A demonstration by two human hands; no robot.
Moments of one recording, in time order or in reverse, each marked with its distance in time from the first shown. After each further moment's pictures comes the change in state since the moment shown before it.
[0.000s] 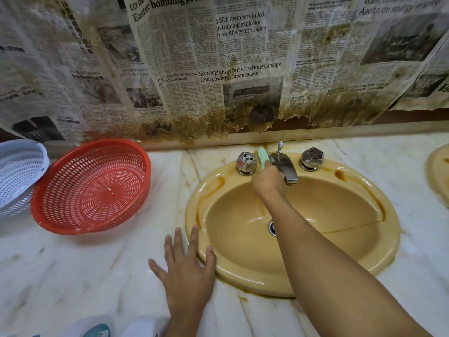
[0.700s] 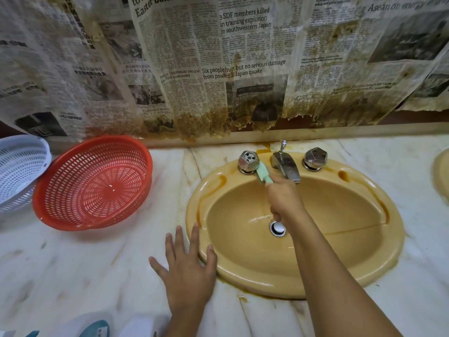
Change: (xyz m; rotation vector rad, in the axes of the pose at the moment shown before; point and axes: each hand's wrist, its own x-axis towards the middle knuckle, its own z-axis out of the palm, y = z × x) left_hand -0.001 0.004 0.001 0.017 0.001 -0.004; right_hand -0.022 0.039 -0.023 0.363 -0.185 0.070
